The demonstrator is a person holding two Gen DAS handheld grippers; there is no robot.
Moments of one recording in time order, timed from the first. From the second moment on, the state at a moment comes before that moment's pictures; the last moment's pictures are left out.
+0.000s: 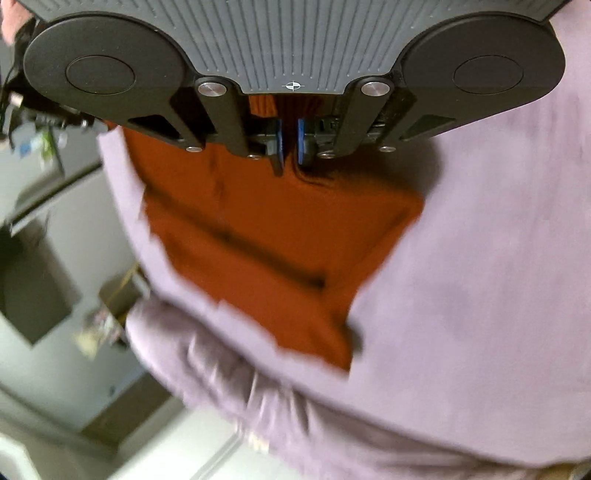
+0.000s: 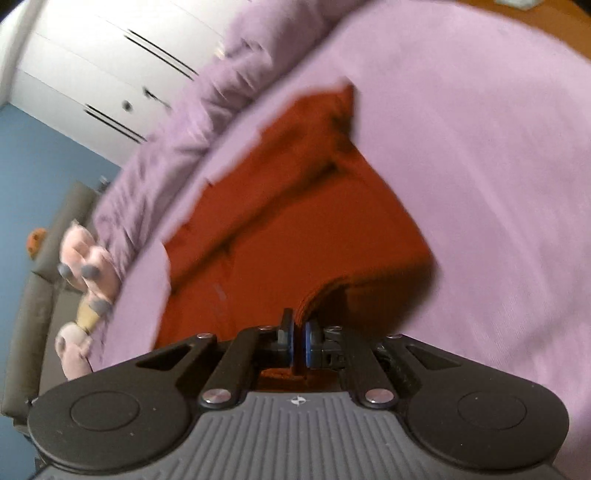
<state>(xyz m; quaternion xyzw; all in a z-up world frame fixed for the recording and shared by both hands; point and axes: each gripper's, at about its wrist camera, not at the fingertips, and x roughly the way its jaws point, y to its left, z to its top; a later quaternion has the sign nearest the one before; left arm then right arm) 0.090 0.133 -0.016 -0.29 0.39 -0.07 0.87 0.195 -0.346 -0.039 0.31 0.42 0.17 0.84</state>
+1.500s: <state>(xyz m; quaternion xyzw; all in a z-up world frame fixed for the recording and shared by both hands) 0.189 0.111 -0.016 -0.07 0.36 -0.08 0.93 0.272 -0.292 -0.028 0.02 0.27 0.20 0.94</state>
